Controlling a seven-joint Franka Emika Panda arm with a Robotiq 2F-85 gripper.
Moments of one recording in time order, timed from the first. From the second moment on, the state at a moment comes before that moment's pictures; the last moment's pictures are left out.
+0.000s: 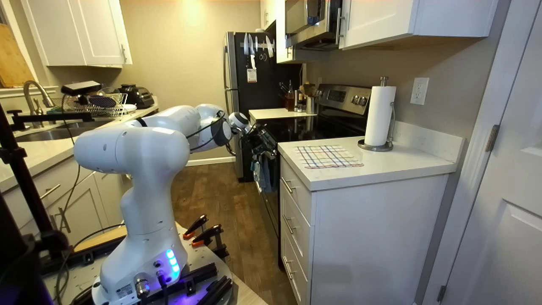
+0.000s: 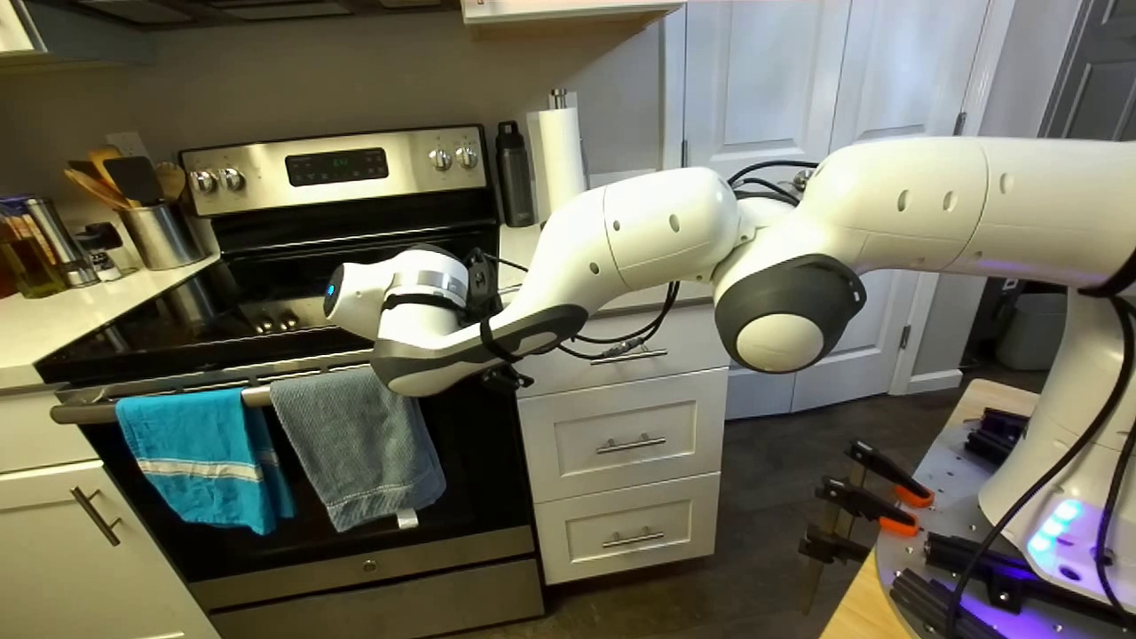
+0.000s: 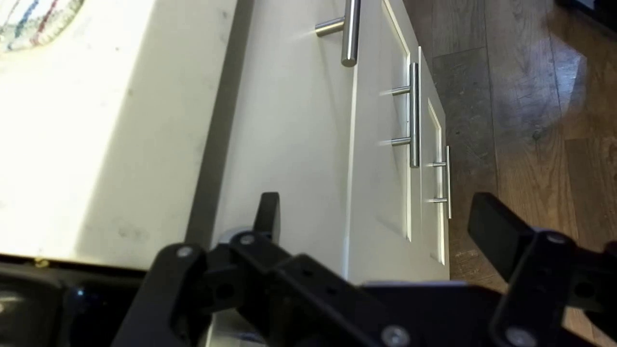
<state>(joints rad) 0.64 1.47 -0.25 -0.37 -0.49 1.37 -0.30</state>
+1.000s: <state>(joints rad) 0.62 1.47 -0.18 -0.37 -0.48 1.14 -0.50</state>
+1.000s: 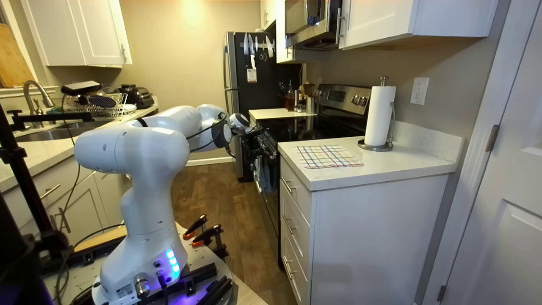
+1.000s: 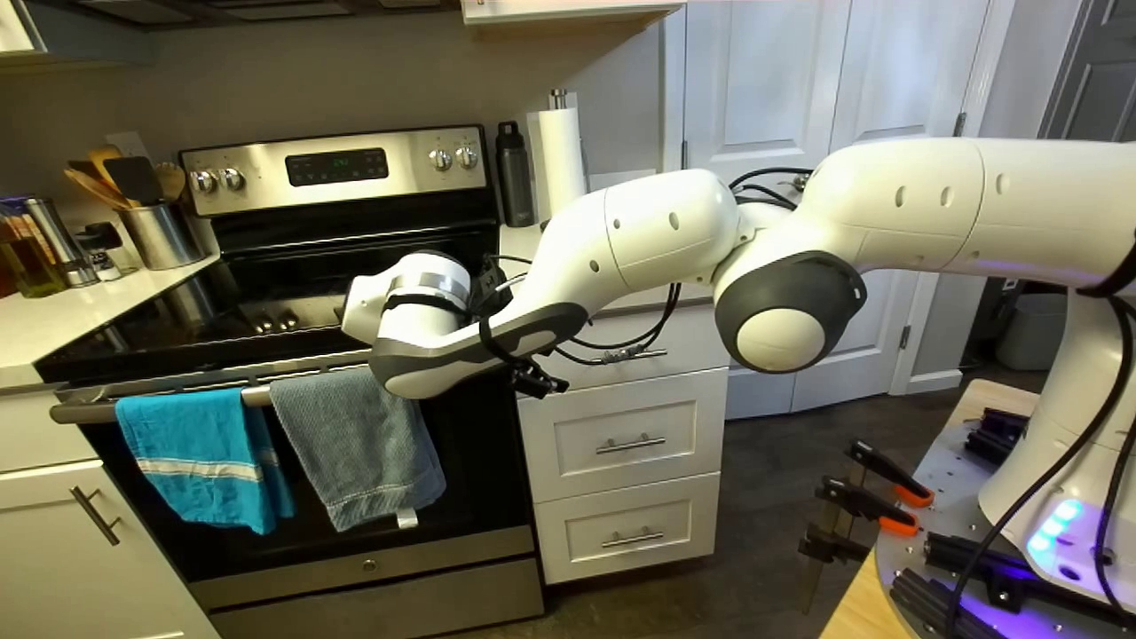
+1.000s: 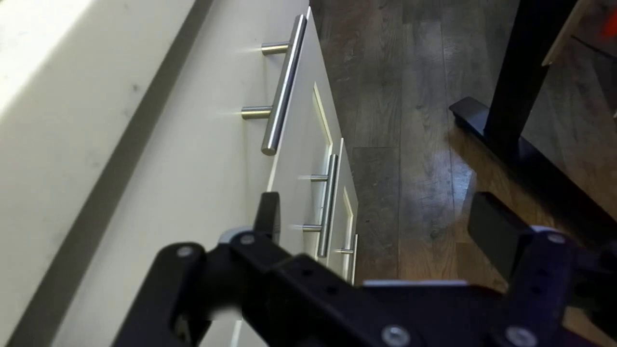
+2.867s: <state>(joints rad) 0.66 1.47 -0.17 -0.37 -0.48 1.05 -0.52</state>
